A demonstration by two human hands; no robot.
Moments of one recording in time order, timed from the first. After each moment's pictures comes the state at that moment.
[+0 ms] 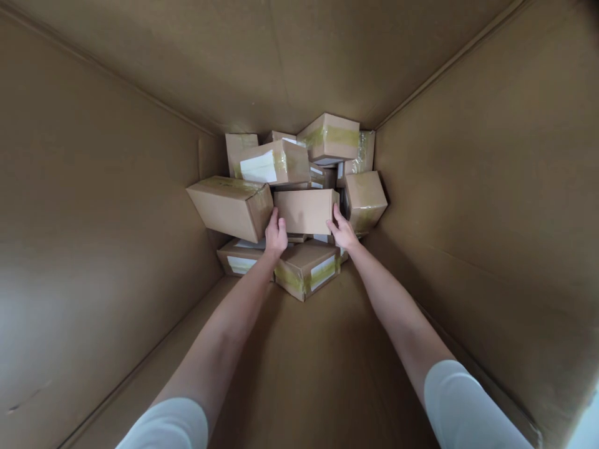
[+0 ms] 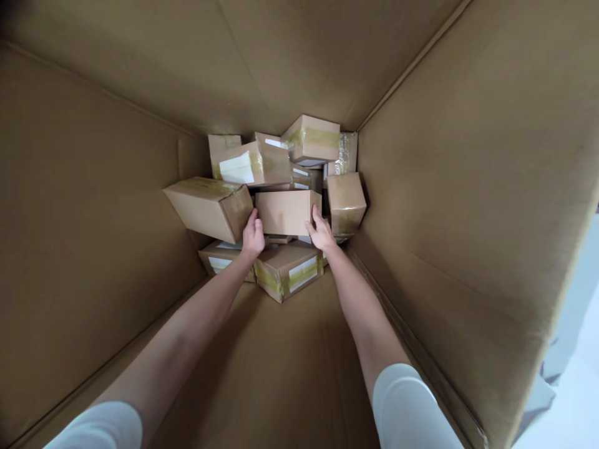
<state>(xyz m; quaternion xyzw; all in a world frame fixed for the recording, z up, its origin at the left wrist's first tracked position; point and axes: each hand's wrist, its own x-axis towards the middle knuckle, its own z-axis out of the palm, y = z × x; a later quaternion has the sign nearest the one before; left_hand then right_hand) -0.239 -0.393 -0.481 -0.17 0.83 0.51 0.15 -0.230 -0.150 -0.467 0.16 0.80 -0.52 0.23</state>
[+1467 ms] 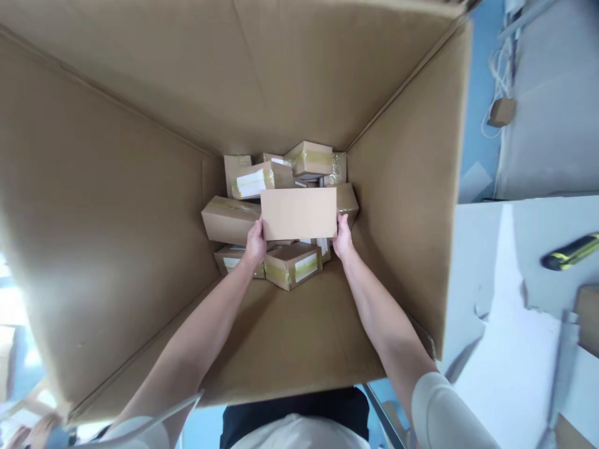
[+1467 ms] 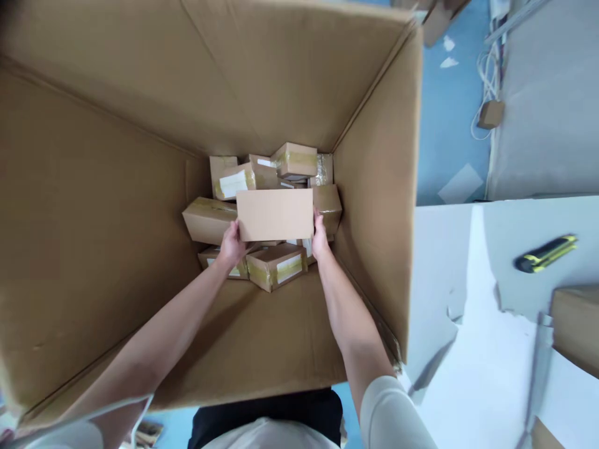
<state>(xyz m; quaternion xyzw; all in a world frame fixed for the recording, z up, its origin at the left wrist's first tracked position) -0.258 -0.383 -0.367 -0.24 0.58 0.76 0.15 -0.245 -0.143 -0.340 0.34 0.49 -0.80 0.07</state>
